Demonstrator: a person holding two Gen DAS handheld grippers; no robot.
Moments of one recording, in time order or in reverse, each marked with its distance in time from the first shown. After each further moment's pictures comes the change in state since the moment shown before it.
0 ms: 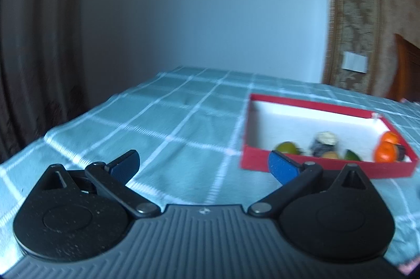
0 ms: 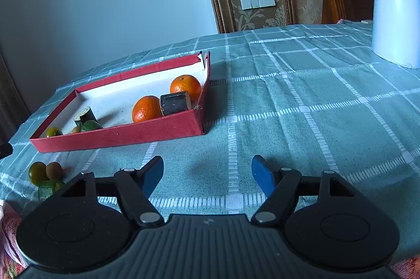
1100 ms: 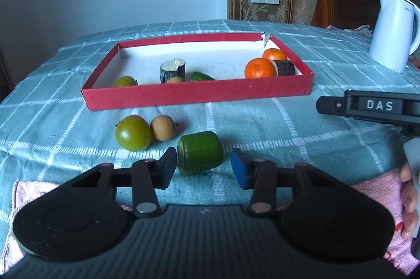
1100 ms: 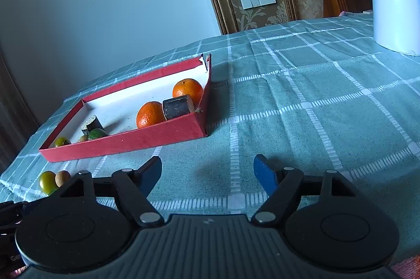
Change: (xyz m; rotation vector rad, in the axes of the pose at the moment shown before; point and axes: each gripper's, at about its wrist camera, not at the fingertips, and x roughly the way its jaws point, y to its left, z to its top) left arm -0.015 -0.129 -0.039 0.201 0.247 -0.253; right arm -0.003 -0.008 0.000 0.051 -0.009 0.045
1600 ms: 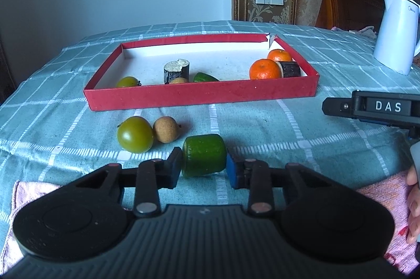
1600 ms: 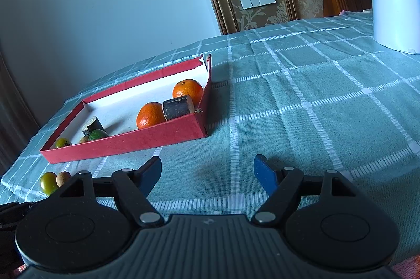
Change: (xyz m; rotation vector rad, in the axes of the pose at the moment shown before) left arm 0.001 -0.002 0.000 0.005 -0.015 0.020; right arm 0.000 -0.001 0.000 0.001 0.000 0.001
